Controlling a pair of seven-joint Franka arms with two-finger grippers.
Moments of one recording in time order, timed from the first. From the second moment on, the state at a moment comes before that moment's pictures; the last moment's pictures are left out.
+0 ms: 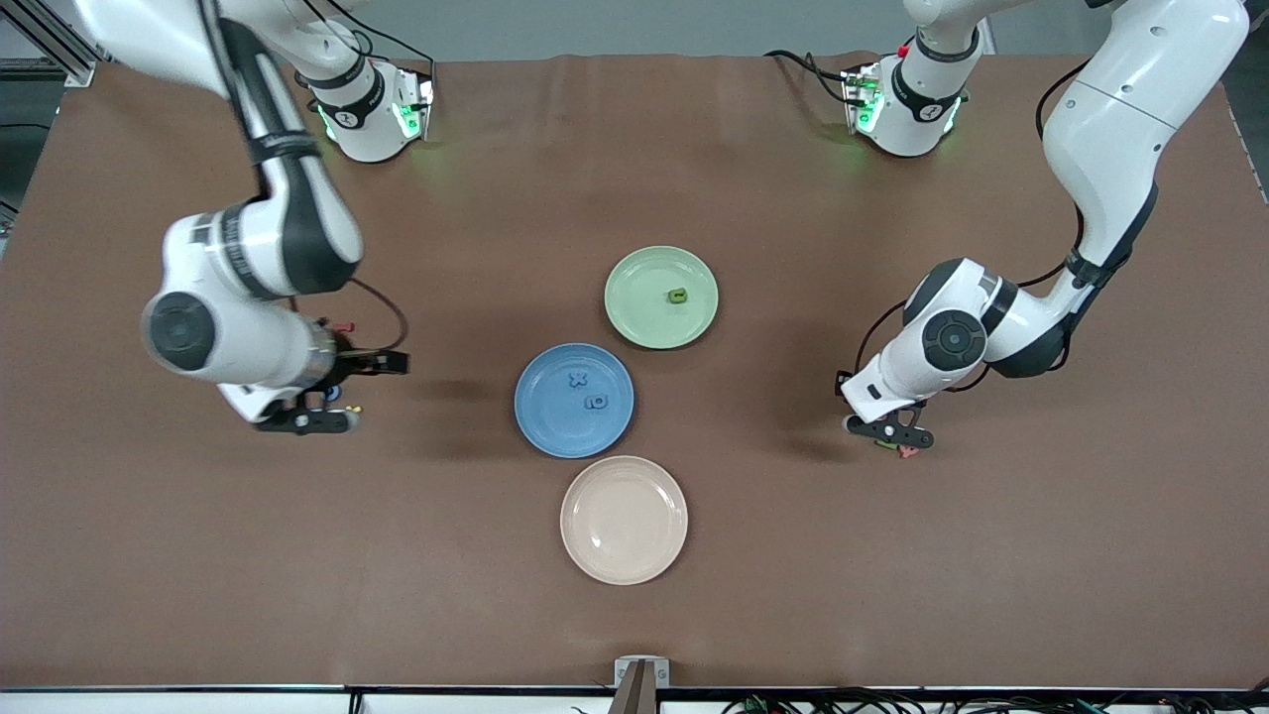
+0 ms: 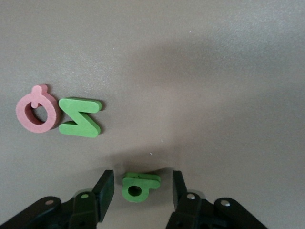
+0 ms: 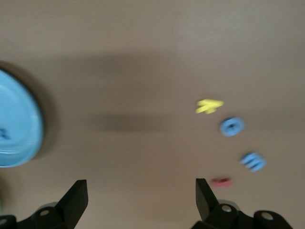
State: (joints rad) left arm 0.33 0.66 -0.63 -1.96 0.55 2.36 -0.39; right arm 0.20 0.34 -0.08 -1.79 0.13 1.92 0.04
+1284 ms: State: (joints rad) left arm 0.33 0.66 -0.63 -1.96 0.55 2.35 -0.39; right arm 0.04 0.42 -0.07 -2.08 0.02 2.44 -0.28
